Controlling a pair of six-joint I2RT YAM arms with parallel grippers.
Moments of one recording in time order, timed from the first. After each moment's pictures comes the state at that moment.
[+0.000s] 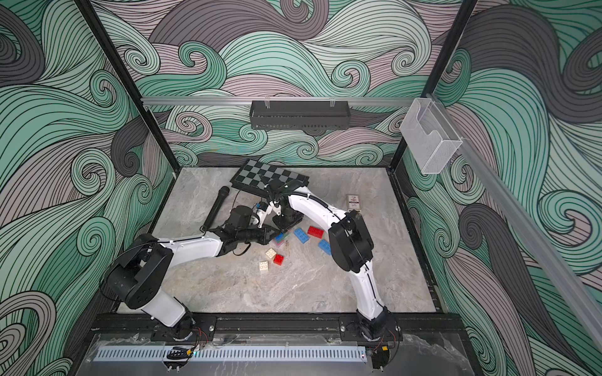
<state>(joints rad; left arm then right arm) -0.59 1.61 0.76 0.20 0.42 -0.40 0.68 2.10 1.86 -1.23 -0.02 -0.01</state>
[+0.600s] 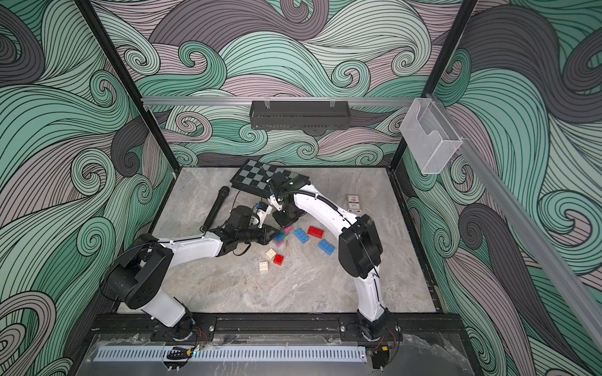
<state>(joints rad) -0.59 1.61 0.76 0.21 0.42 -0.40 0.68 2.01 1.86 -1.24 -0.05 -0.01</state>
